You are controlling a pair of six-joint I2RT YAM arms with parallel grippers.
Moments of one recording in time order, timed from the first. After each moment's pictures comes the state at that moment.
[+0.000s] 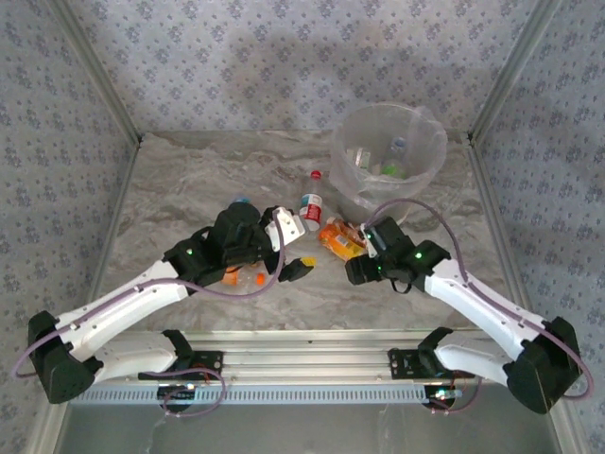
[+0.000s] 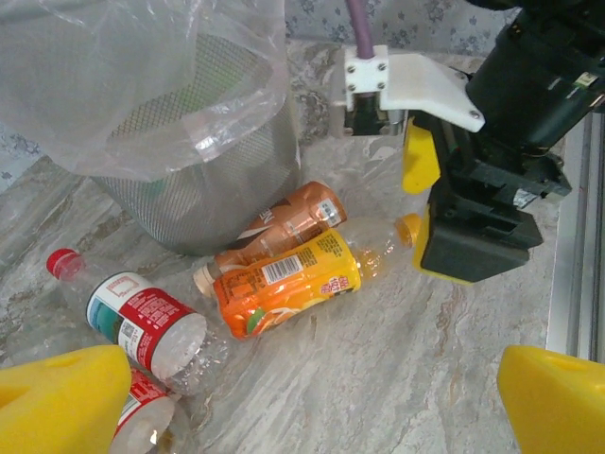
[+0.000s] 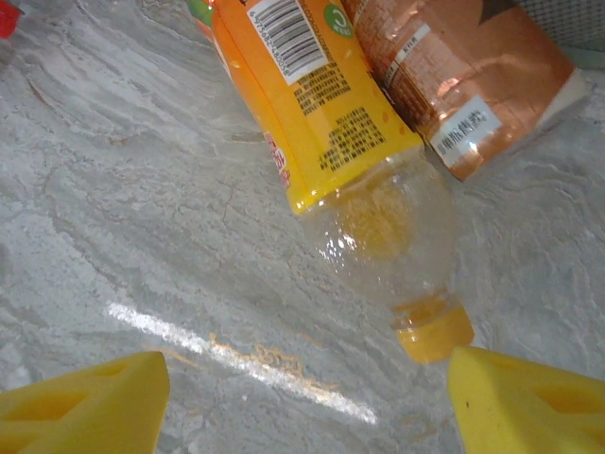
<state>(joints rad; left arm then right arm) -0.91 1.09 0.98 -0.37 0.16 0.24 0.65 1.09 0.79 -0.76 0.03 0.30</state>
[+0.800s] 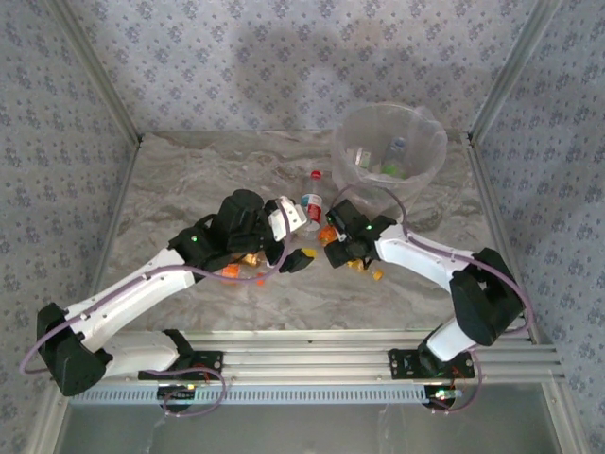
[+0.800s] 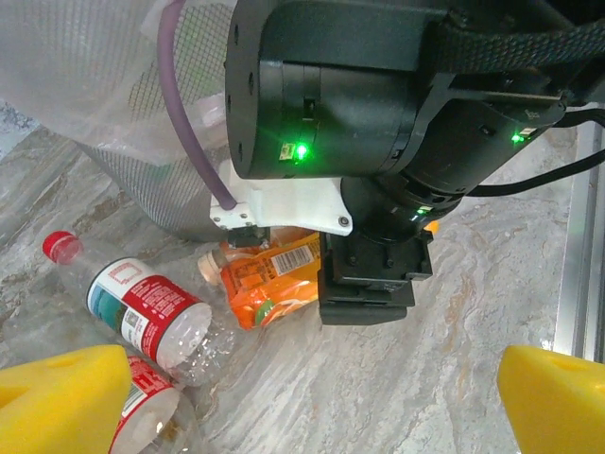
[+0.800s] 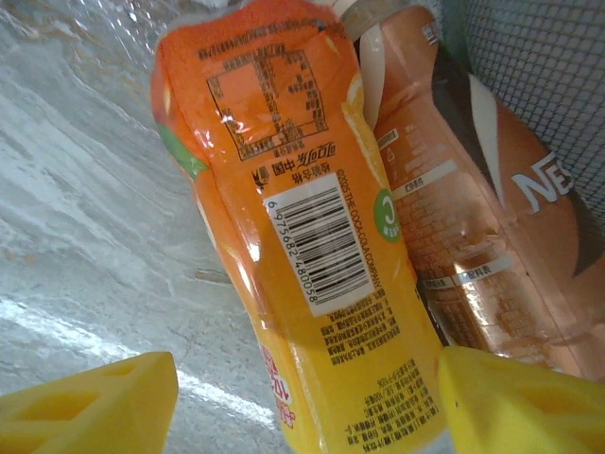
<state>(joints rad) -0.85 1.17 1.06 -0.43 0.22 0.24 0.70 1.54 1.00 -0.63 0.18 0.16</state>
